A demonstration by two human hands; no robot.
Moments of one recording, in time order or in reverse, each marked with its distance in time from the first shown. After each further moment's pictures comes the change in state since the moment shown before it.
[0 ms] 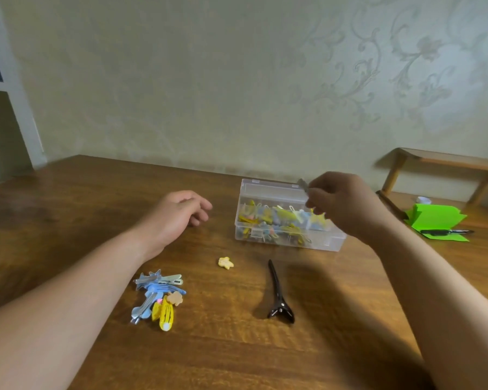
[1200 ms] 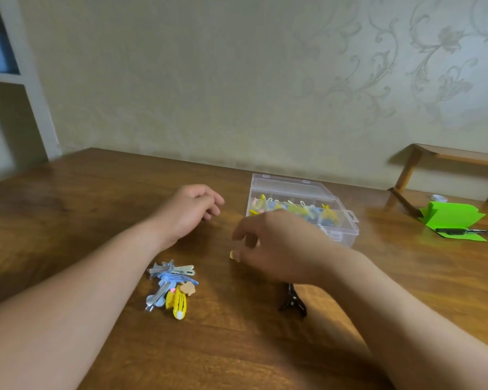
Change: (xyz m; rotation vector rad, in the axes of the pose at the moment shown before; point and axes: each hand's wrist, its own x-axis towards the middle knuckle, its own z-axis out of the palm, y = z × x) left_hand 0.002 -0.002 0.002 0.004 0.009 -0.026; right_hand -0.051 -0.070 0.075 -0.390 -0.422 -0.380
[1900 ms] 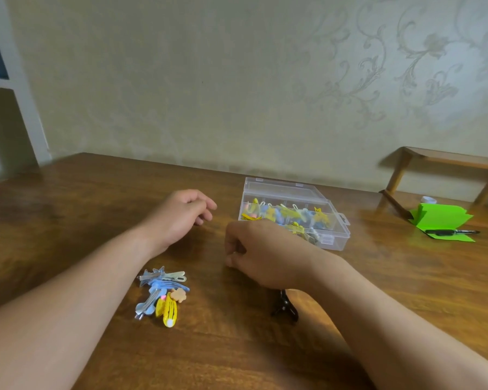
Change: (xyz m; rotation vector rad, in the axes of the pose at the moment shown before) left_hand 0.000 0.001 0.000 0.041 -0.005 0.012; right_hand 0.007 0.002 0.009 0.067 -0.081 -0.033
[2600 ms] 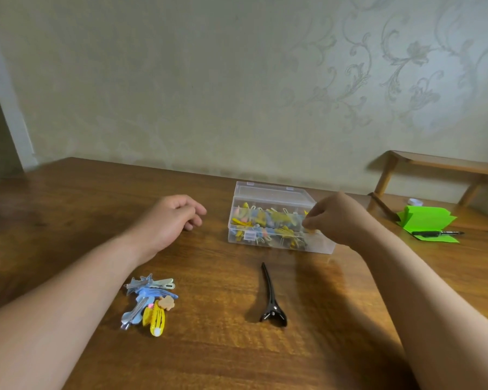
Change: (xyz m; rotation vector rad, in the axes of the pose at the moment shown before) left_hand -0.002 0.000 -0.001 0.006 -0.008 0.009; right_hand -0.017 0.121 -0.046 0.131 0.332 0.617
